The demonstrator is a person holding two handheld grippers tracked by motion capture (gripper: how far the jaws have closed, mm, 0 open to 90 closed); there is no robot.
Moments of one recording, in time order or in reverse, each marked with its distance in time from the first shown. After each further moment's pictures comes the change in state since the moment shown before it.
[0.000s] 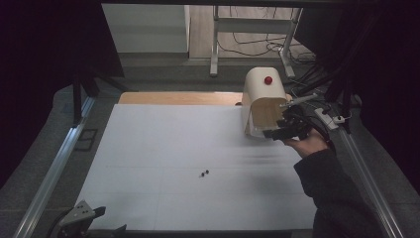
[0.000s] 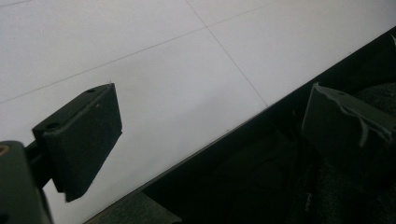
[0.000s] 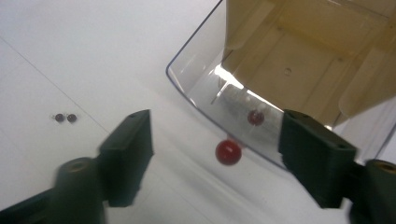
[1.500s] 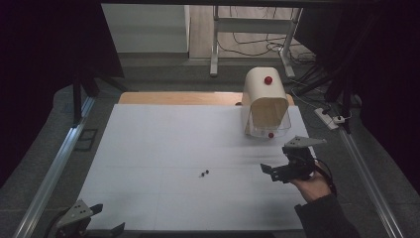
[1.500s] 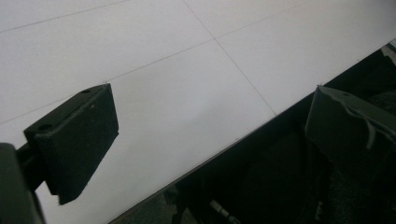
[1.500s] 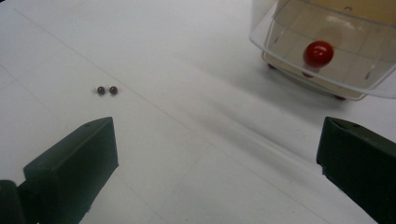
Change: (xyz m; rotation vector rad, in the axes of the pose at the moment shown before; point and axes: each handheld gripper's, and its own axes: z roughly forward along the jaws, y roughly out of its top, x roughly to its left) left arm 0.001 0.000 -0.003 -0.037 0.032 0.018; right arm 0.056 -0.087 -0.011 -0.156 0.013 0.021
